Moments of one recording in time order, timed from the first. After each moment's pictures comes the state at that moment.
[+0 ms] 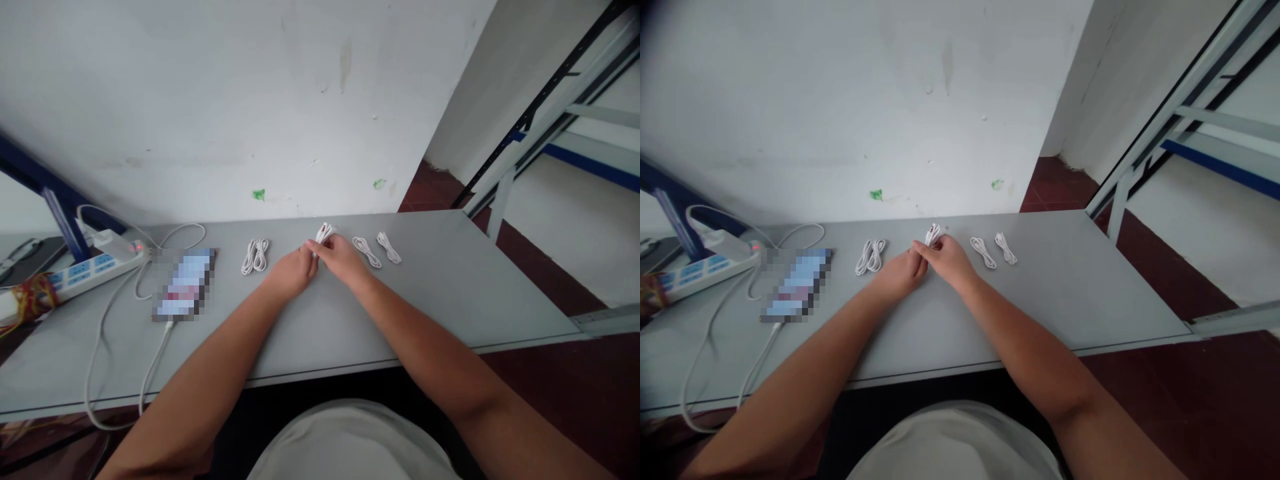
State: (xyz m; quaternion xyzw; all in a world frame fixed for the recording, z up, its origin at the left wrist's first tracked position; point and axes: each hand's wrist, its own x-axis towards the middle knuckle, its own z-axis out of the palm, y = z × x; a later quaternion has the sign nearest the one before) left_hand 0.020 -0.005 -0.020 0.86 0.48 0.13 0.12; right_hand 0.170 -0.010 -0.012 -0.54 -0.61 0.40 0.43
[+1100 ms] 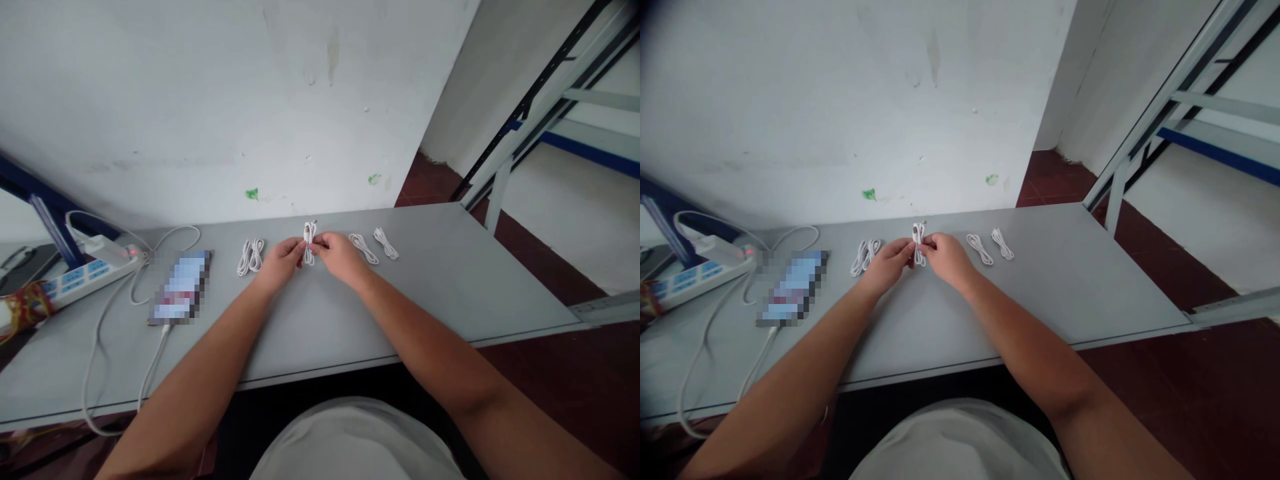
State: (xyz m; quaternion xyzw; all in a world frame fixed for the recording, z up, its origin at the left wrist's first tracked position) left_hand 0.008 0.015 -0.028 0.73 0.46 0.33 0.39; right_hand 0.176 -0.005 -0.014 -0.54 -0.64 0.37 0.41
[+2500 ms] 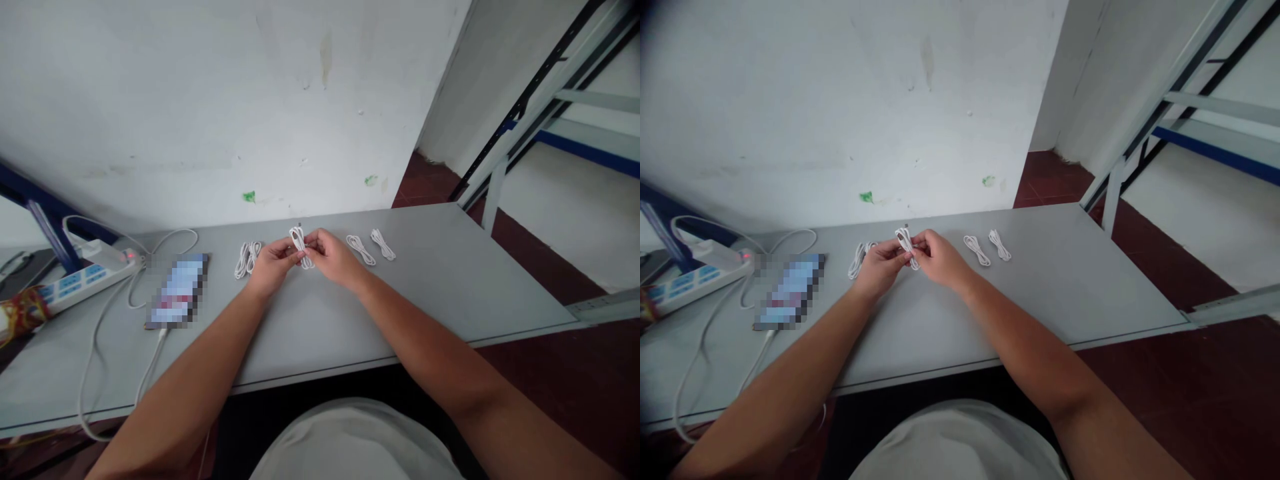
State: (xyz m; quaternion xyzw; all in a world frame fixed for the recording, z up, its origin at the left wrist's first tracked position) left_hand 0.006 0.018 -0.038 0.60 0.35 0.47 0.54; right_hand 0.176 -0.010 -0.018 -0.39 -0.66 0.44 0.47
